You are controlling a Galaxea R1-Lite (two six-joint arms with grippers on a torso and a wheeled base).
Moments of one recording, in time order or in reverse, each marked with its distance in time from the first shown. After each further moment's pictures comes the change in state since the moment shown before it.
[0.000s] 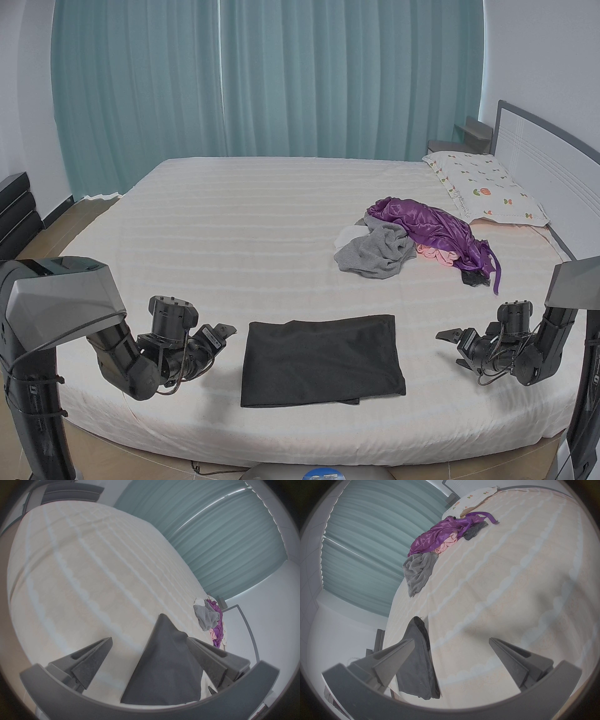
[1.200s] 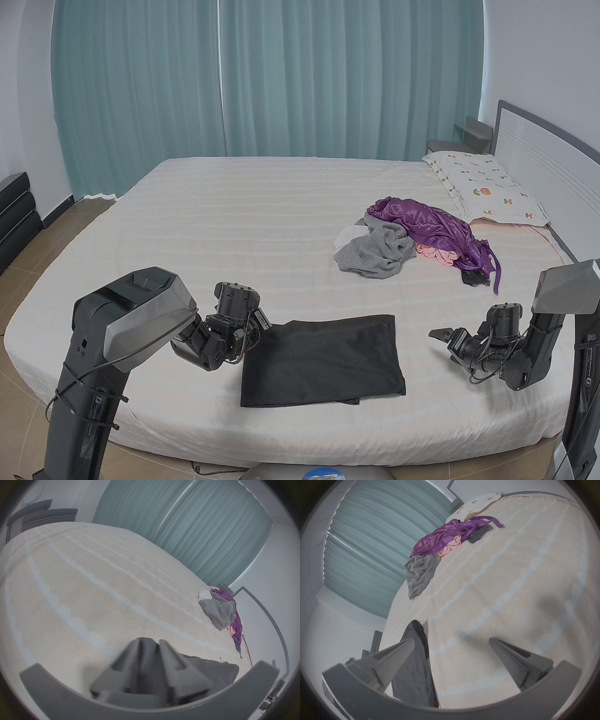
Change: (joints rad) left arm -0.079 0.364 -0.661 0.259 0.160 0.206; right arm 0.053 0.064 -0.029 -0.092 -0.086 0.008
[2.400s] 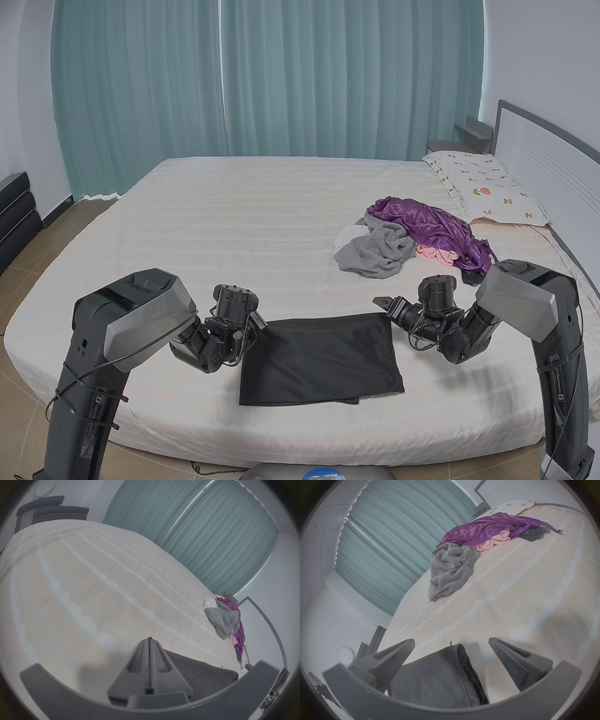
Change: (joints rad) left arm 0.003 0.004 0.019 -0.022 0.063 -0.078; right arm 0.223 0.187 -0.609 0.278 -0.183 0.001
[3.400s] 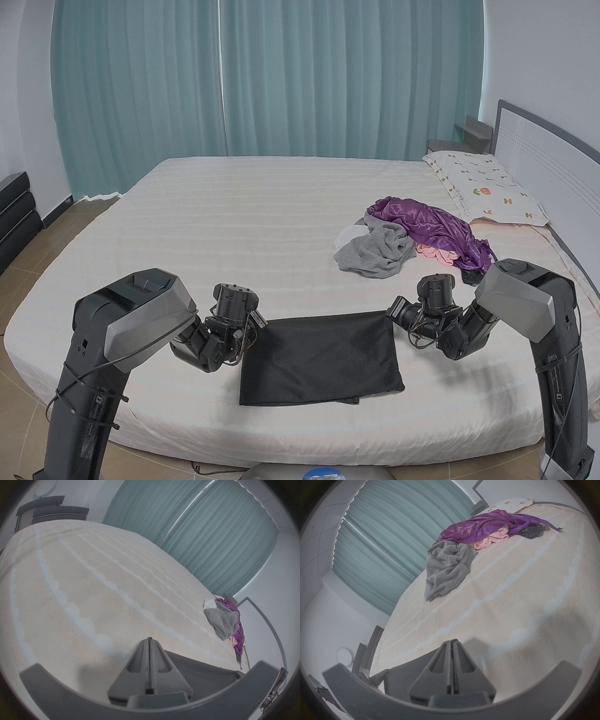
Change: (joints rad) left arm 0.001 0.003 -0.009 -0.001 0.000 0.000; right arm -0.011 0.019 -0.053 0.059 0.003 0.001
